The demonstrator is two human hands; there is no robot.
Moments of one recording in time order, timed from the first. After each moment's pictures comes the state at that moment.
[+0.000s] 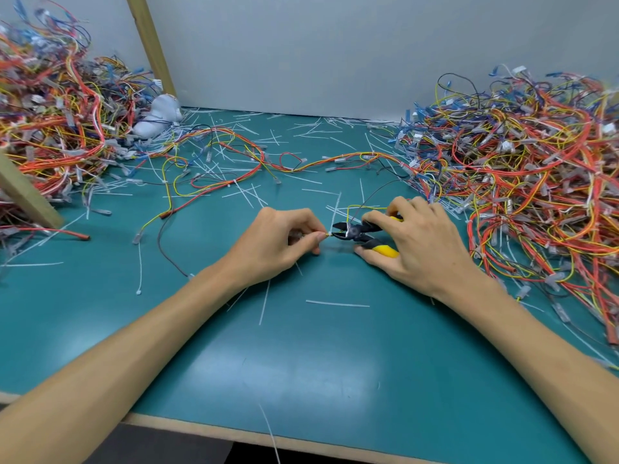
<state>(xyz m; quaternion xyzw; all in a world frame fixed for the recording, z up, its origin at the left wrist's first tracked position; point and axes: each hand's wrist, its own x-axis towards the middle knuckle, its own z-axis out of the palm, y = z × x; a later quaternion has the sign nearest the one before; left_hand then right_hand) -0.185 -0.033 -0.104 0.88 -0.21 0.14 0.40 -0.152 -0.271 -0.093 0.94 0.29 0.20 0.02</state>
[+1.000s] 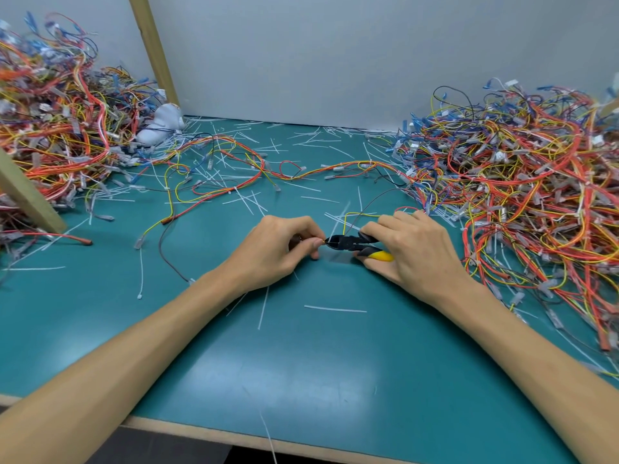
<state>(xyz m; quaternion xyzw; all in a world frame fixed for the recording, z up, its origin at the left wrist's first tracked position) -0.186 -0.033 -0.103 0.91 -0.20 0.13 0.35 -0.156 -0.269 -0.088 0.91 0.35 0.23 0.00</state>
